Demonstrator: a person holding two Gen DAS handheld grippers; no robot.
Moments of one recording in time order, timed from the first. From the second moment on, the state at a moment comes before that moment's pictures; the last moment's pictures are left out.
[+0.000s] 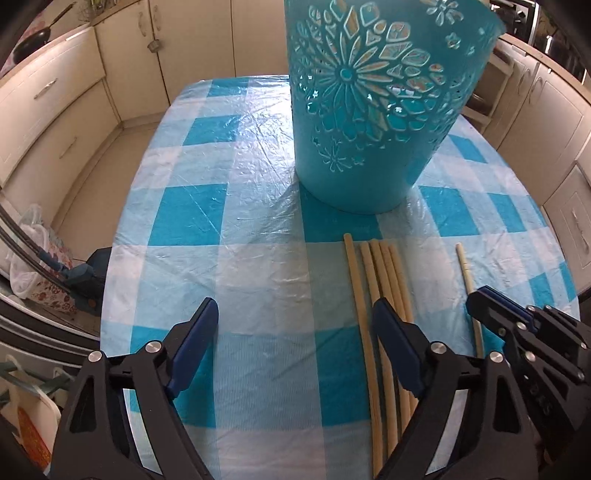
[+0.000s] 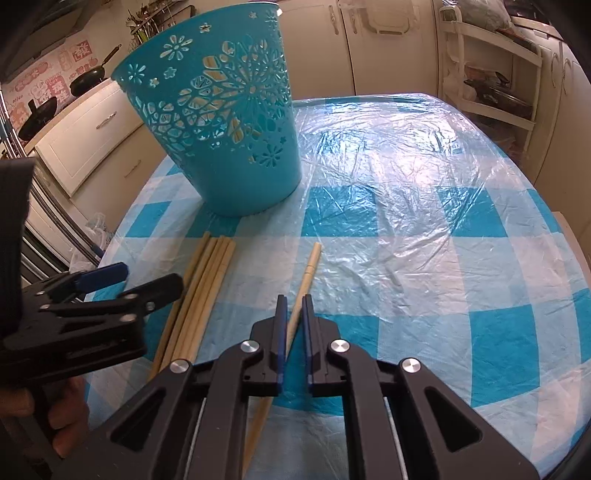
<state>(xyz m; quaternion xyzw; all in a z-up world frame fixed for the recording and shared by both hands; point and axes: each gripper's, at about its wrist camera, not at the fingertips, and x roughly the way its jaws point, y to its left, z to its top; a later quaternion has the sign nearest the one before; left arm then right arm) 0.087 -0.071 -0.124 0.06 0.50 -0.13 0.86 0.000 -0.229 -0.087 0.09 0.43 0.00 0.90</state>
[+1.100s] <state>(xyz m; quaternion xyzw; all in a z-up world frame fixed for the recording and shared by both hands) 0.061 -0.024 -0.062 0.00 0.50 -0.23 0.83 0.007 -0.225 -0.089 0.08 0.42 0.00 0.90</state>
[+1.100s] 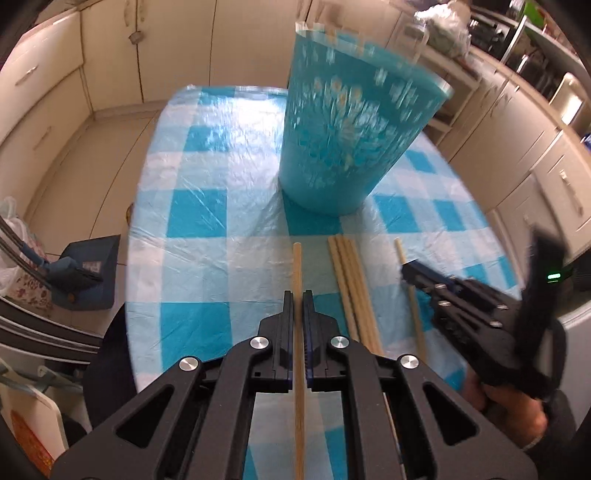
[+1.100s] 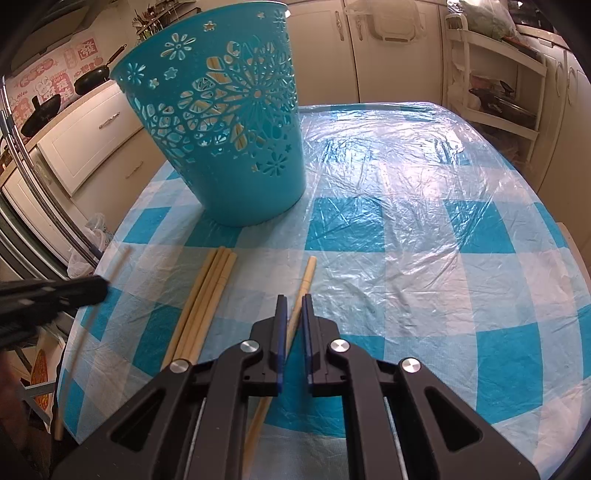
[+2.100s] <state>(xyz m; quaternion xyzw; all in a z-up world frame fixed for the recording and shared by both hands) 0.178 -0.094 0.091 -0.12 0.14 -0.14 0.97 0.007 -0.229 -0.088 0.10 0.42 0.00 0.90</state>
